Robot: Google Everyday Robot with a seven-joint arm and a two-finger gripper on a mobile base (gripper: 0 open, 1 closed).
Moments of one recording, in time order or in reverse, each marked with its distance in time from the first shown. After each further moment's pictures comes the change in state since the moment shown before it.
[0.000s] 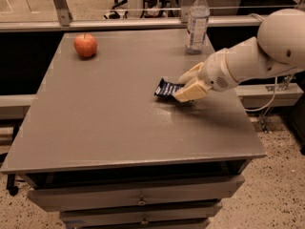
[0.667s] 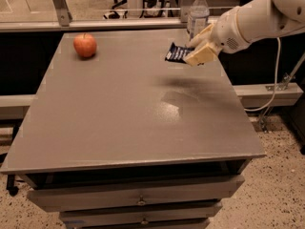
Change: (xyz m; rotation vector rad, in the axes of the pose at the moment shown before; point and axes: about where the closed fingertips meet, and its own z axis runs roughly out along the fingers) arm -0.043 -0.089 -0.044 0.151 0.007 -0.127
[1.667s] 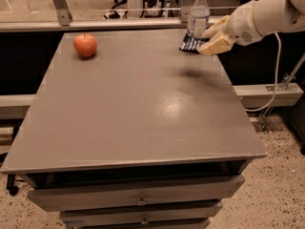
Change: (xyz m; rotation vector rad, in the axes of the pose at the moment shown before) arm 0.032 -0.055 -0.013 0.061 -0.024 -0.030
